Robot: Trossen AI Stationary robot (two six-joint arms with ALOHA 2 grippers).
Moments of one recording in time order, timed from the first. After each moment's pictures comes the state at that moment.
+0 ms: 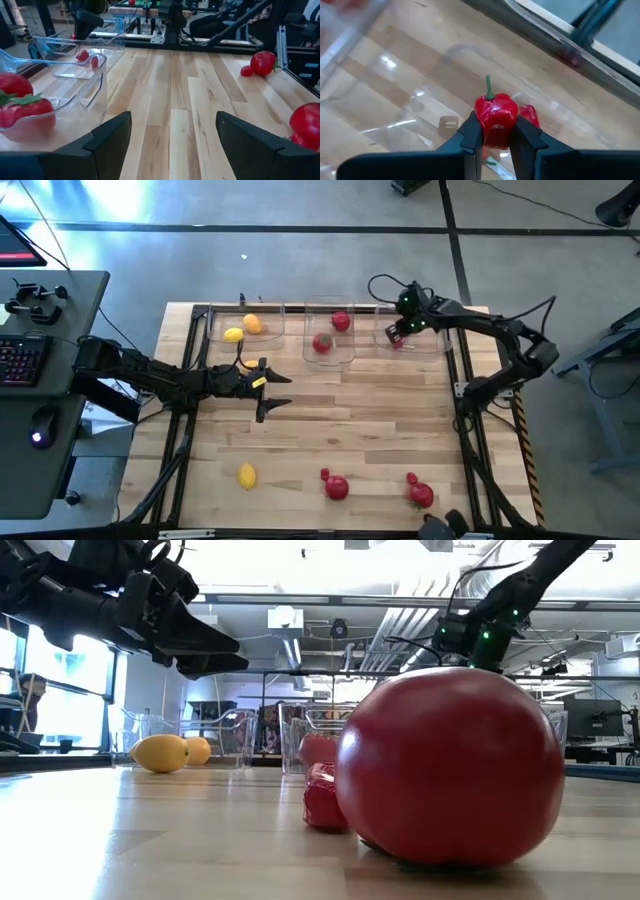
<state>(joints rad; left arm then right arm) -0.01 1.19 0.24 0.73 -0.07 -0.05 -0.86 1.47 0.88 -0.49 0.05 0.10</state>
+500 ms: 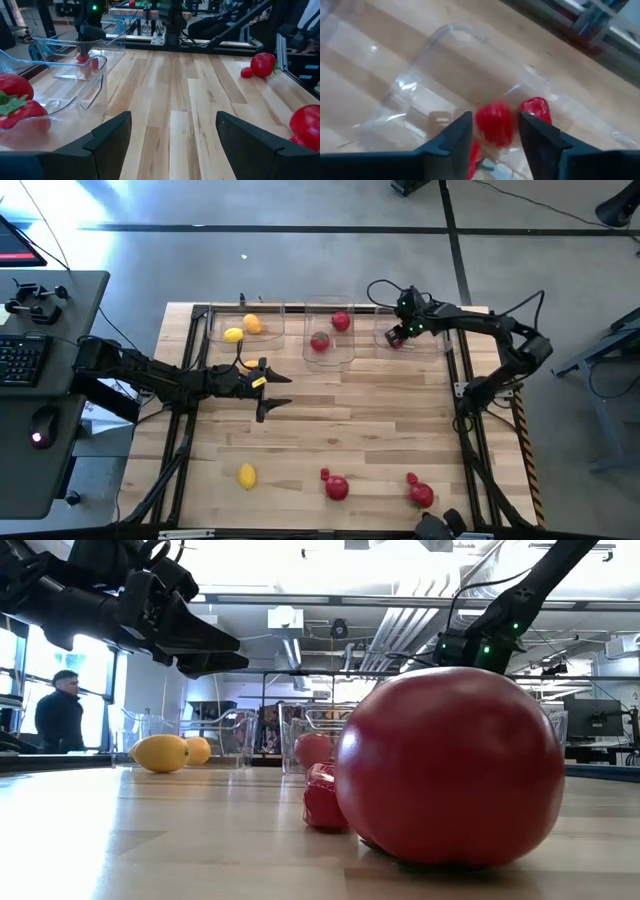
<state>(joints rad) -0.01 1.19 0.24 0.74 -0.07 -0.05 -0.87 1.54 0.83 -0.43 0.06 0.10</state>
